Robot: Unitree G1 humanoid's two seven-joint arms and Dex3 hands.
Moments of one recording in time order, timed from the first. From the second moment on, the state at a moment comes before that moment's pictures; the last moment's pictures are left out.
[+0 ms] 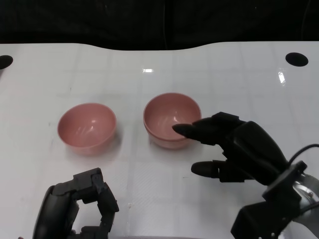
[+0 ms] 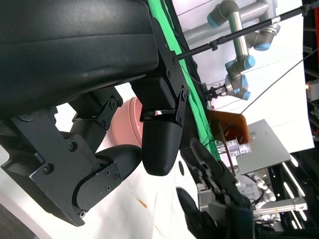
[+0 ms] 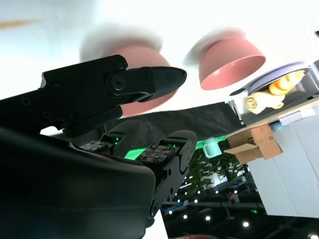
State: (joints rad) left arm 0.19 0.04 0.00 0.19 -0.05 -0.73 -0.20; right arm -0.34 -0.33 0.42 0.36 -0.60 -0.62 -0.29
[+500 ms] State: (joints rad) left arm 0.18 0.06 0.02 0.13 -0.07 -0.70 -0.21; right arm -0.09 -0.35 0.26 0.28 -0.31 -0.83 -0.13
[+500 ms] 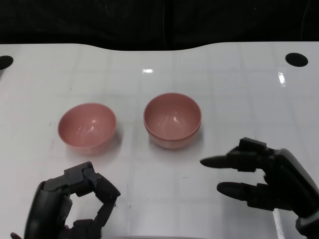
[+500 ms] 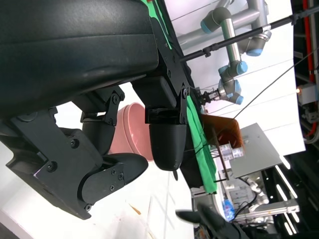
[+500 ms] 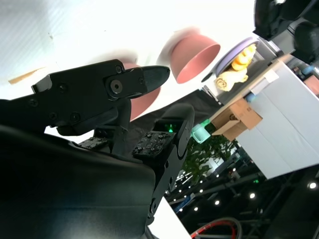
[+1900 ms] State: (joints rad) left arm -0.02 0.20 -0.13 -0.26 1.14 0.12 0.02; right arm 0.08 -0.27 0.14 0.19 -0.05 -0.68 0.20
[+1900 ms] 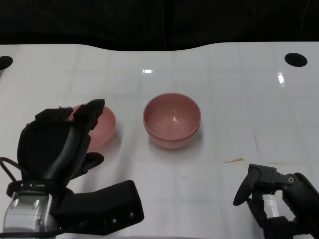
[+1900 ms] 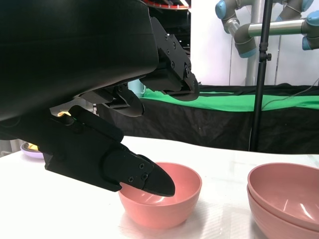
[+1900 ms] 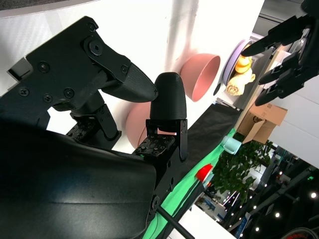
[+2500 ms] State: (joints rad) left arm -0.31 0.16 -0.32 0.20 1.17 0.39 -0.07; right arm 0.07 -0.24 0.12 0.18 -0.07 -0.68 0.20
